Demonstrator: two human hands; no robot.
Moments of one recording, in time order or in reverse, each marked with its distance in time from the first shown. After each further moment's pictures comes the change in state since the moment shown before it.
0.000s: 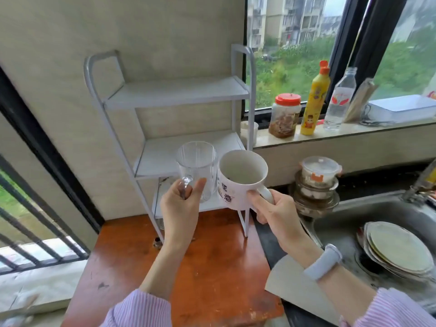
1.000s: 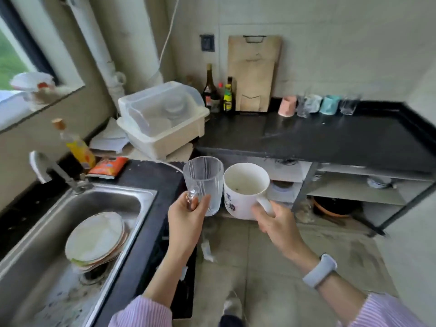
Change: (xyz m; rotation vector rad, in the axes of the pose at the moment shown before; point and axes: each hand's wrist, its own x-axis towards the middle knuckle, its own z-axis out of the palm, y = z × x) left_hand -0.501 0.206 0.509 -0.426 -1.257 -0.078; right_hand -0.384 -0.016 -0.604 -0.356 1.196 0.265
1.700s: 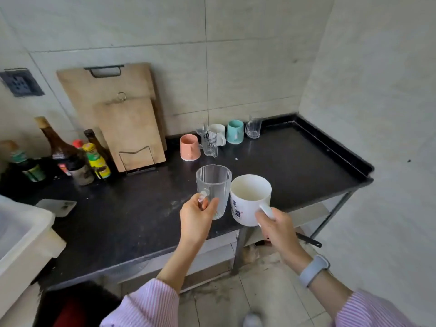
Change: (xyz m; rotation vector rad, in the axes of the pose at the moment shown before) left_hand 0.298 -0.033 0.450 0.042 -0.546 -0.012; right_hand 0.359 0.095 -0.245 -0.026 0.534 0.231
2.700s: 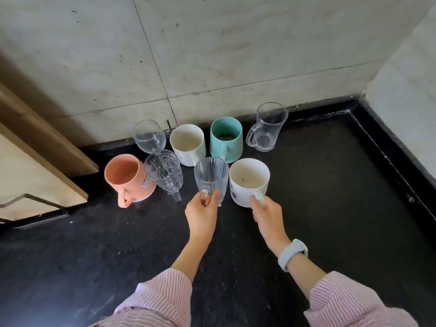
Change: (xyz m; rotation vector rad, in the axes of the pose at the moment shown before) left_hand 0.358 -0.140 0.292 0.084 0.169 -0.304; right_hand 0.478 0.125 0.012 0.053 -0.117 0.221
